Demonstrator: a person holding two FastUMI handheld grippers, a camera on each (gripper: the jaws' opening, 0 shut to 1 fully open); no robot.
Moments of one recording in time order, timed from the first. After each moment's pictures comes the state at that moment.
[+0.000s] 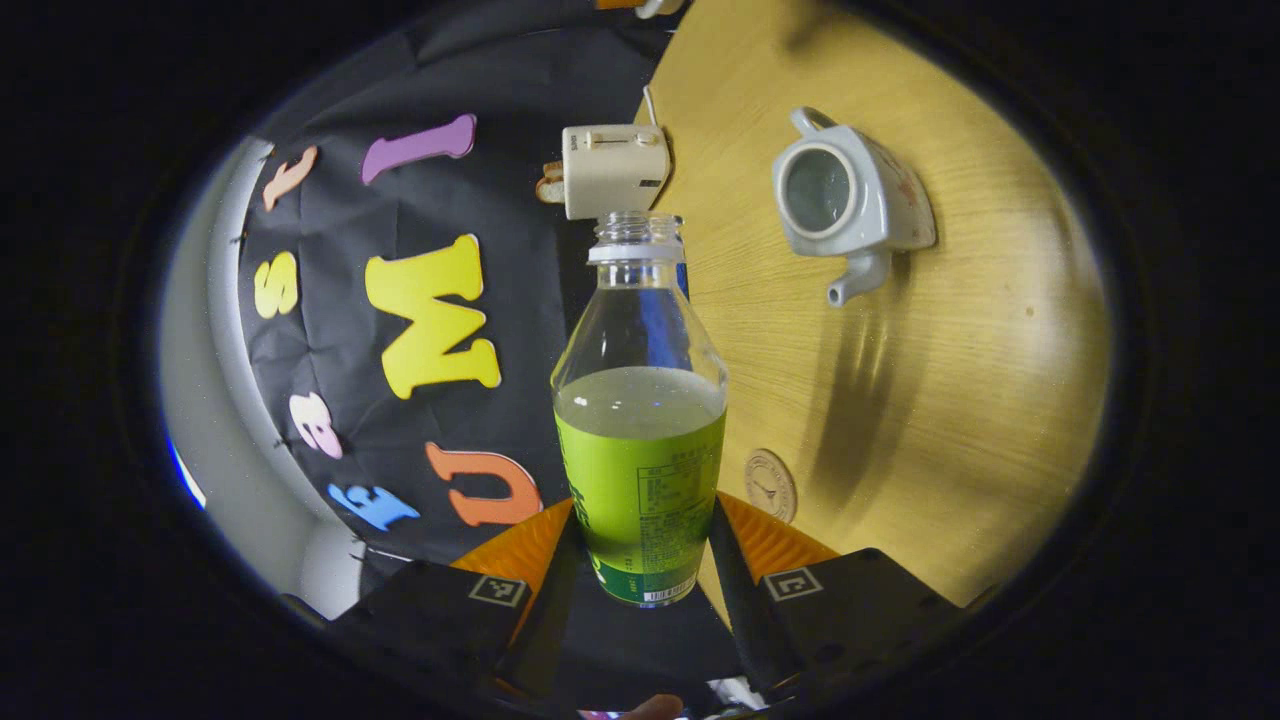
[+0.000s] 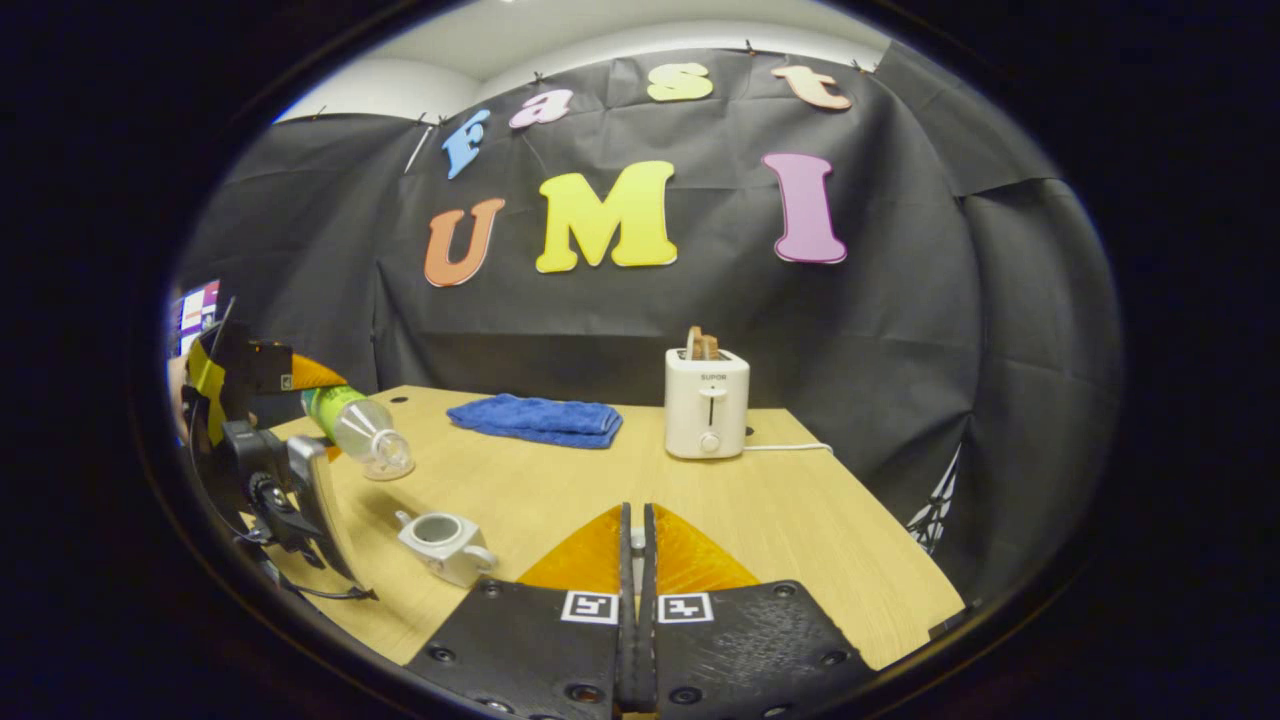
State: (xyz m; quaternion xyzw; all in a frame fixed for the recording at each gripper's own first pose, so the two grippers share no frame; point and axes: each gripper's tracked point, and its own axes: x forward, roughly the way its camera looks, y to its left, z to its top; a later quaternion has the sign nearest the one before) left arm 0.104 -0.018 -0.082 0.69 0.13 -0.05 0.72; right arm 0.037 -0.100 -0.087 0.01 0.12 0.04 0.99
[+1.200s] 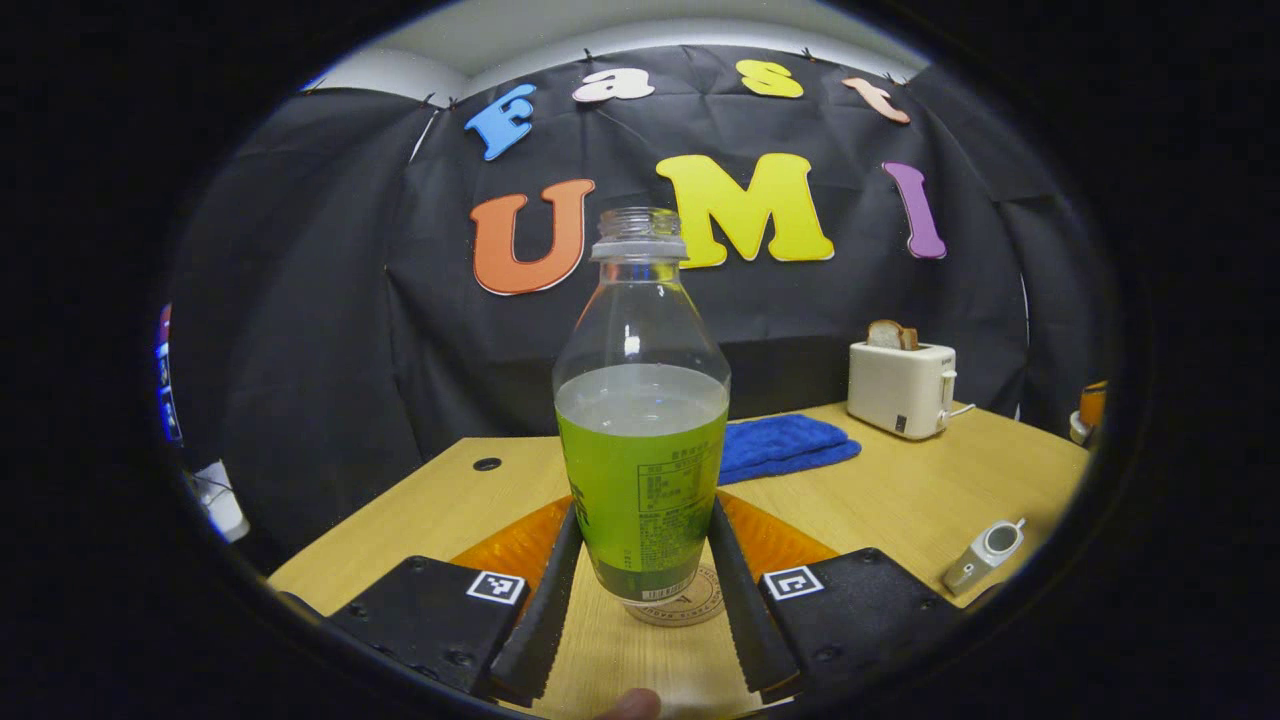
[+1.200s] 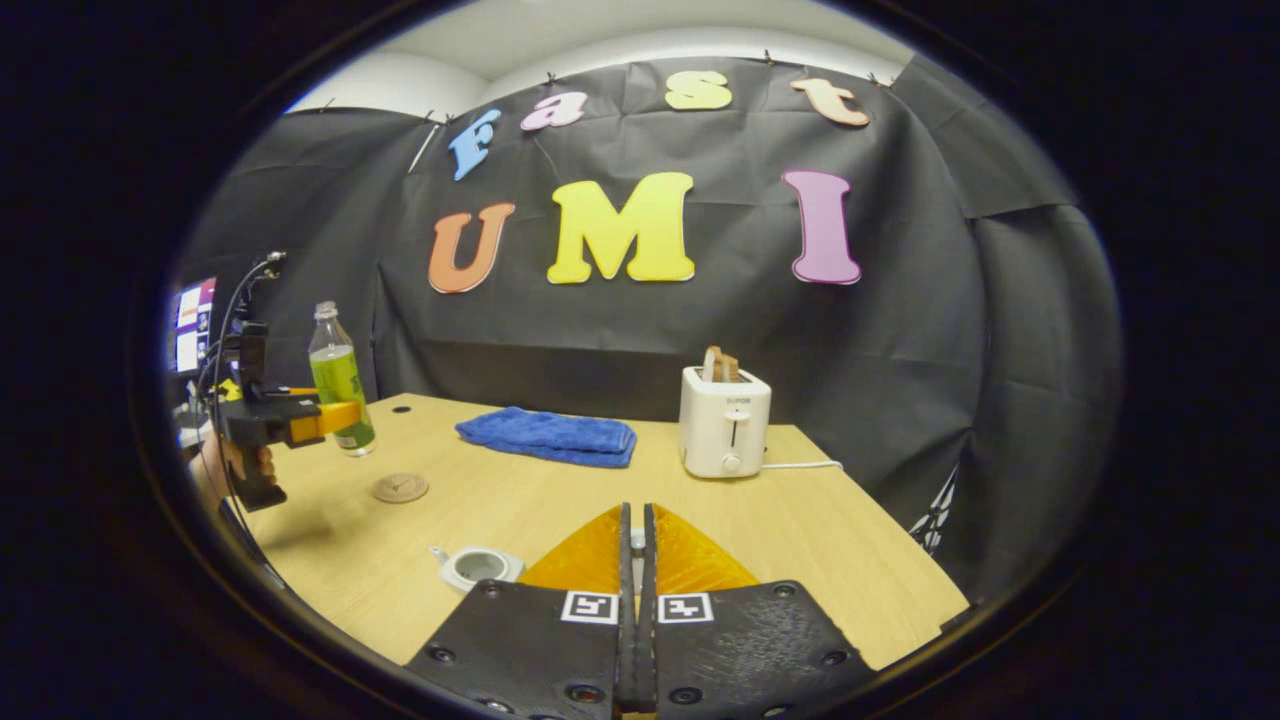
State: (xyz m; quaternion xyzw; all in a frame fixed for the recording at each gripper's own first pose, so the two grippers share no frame) left arm 0.176 0.051 -0.069 0.01 0.06 -0.03 1.00; right arm 0.045 -0.055 -0.066 0.00 0.11 0.04 0.99
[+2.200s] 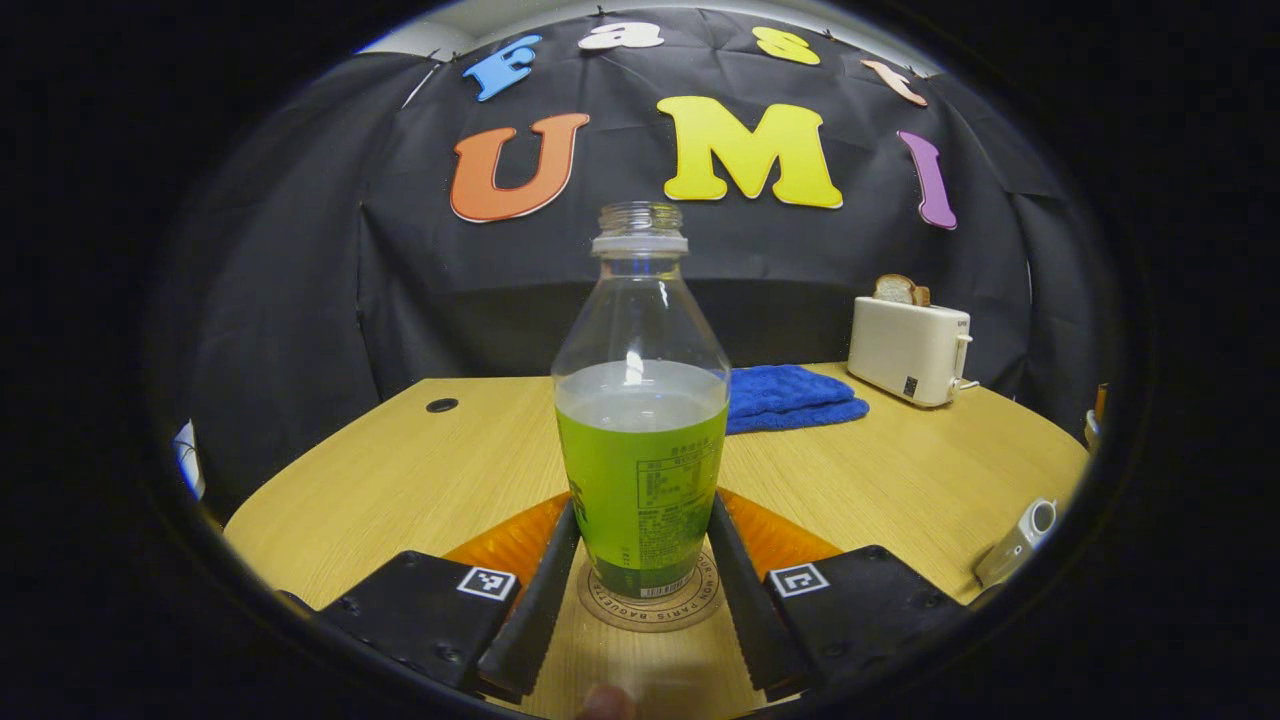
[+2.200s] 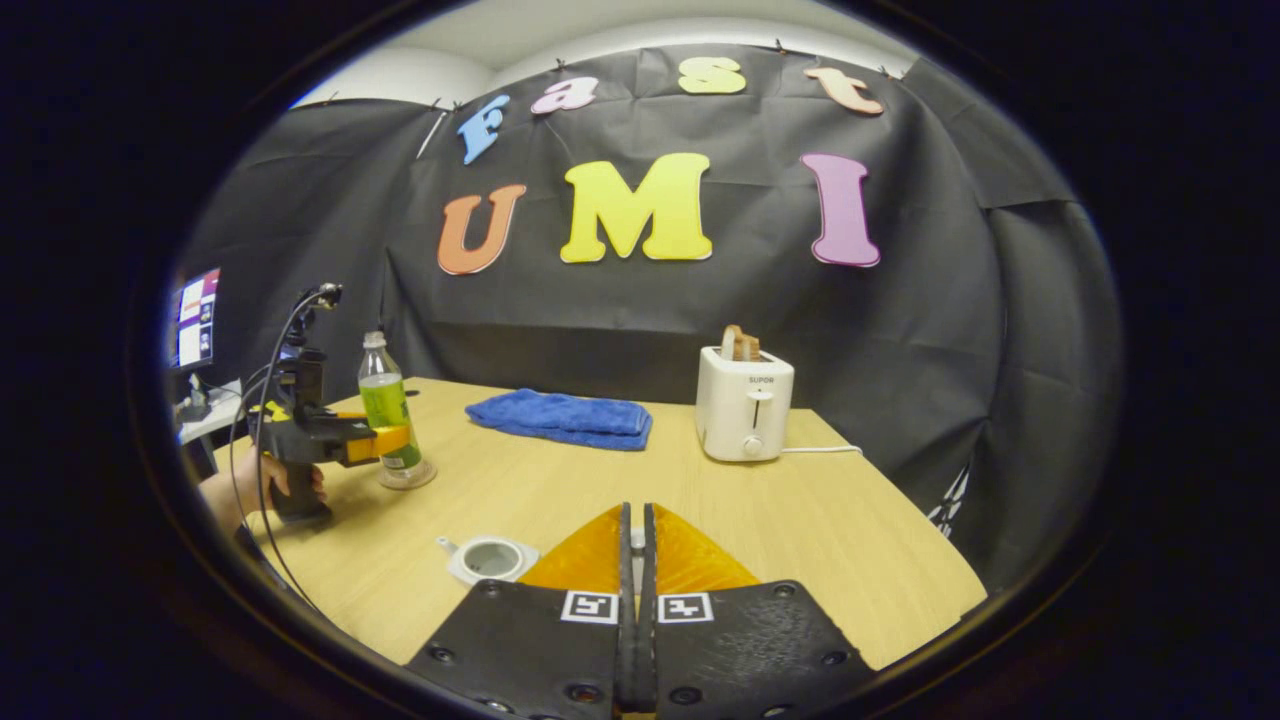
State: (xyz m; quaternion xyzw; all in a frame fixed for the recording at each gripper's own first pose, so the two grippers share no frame) left arm 0.202 0.039 -0.137 -0.01 0.14 -0.04 0.99; right arm 0.052 -0.039 -0.084 -0.01 0.13 0.05 0.99
